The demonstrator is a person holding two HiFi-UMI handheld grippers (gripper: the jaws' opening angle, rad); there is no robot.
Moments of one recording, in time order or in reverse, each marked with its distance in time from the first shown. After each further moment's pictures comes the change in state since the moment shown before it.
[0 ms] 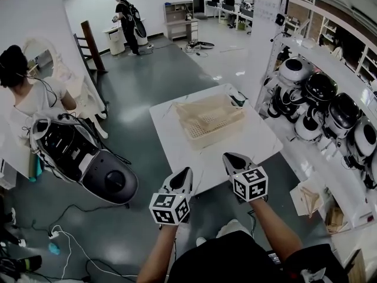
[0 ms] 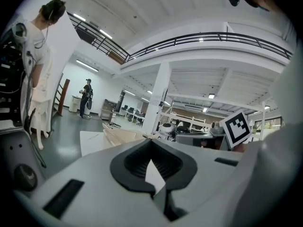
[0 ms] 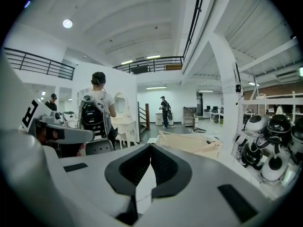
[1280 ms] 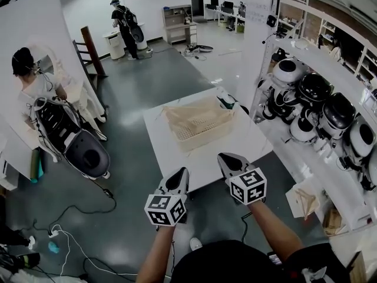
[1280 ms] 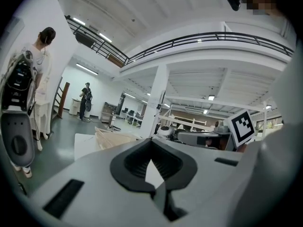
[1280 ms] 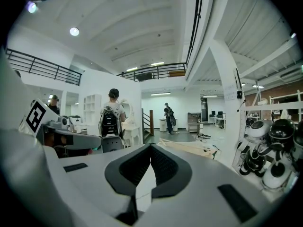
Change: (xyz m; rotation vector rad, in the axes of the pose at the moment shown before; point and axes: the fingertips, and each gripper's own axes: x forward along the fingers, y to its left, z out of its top) left arm 0.006 -0.065 0.032 0.019 -0.027 0.024; right arm -0.060 -0.019 0.046 -0.014 -0.077 0.068
